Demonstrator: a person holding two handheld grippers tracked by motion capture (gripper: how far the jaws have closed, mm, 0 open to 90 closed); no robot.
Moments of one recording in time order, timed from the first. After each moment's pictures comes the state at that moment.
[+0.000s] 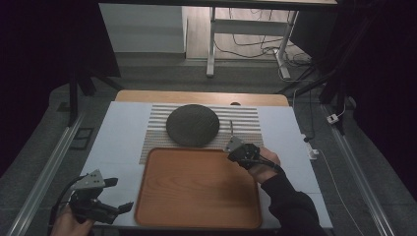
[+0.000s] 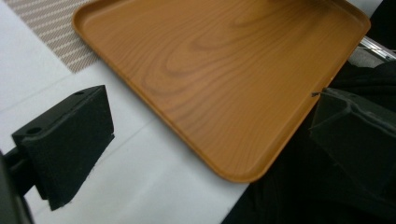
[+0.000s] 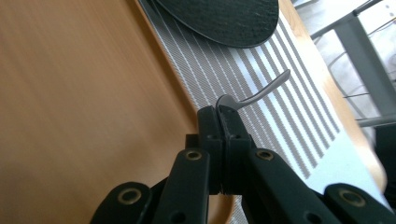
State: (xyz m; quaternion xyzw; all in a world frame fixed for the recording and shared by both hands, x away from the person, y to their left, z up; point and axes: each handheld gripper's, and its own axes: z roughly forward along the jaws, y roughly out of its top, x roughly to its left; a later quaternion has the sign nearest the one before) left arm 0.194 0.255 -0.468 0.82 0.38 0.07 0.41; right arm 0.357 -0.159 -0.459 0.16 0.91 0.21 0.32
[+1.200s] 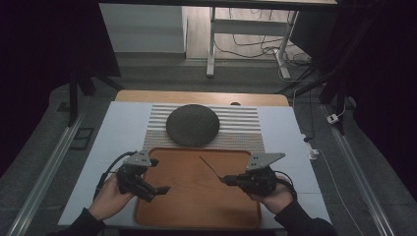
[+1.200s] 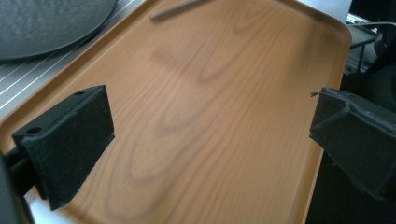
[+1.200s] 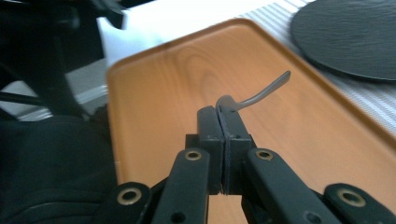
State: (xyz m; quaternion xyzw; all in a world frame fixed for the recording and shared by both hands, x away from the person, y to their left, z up) left arm 0.269 0.170 -0.454 0.88 0.26 0.05 0.40; right arm 0.282 -0.195 -0.433 0.18 0.87 0.46 0.01
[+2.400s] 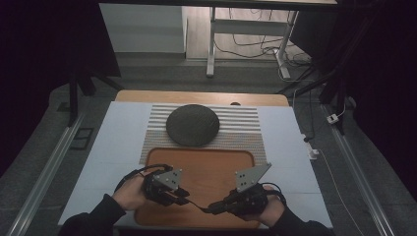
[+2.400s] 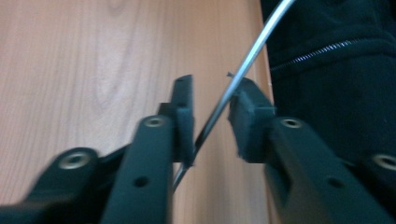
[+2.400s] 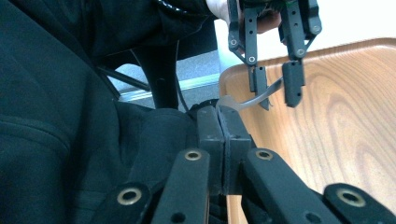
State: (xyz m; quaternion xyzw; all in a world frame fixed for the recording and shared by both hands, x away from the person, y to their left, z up) left arm 0.268 0.113 -0.467 0.95 0.00 -0.02 0.33; right arm 0.249 -0.168 -0.431 0.04 0.87 0.48 -0.13
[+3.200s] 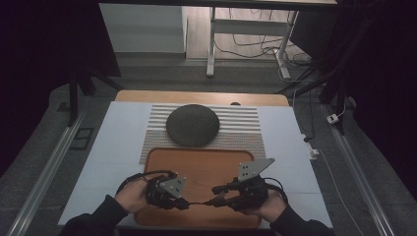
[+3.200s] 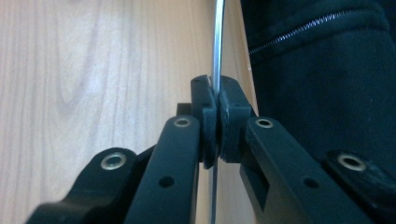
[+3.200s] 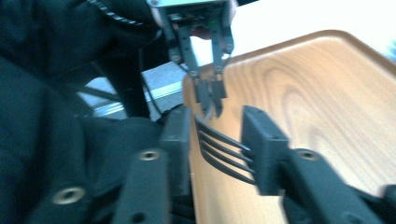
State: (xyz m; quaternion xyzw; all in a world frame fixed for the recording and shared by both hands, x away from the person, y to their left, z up) left arm 0.260 0.103 -0.471 0.95 -0.01 -0.04 0.29; right arm 0.265 -0.173 -0.435 0.12 0.86 0.48 -0.08
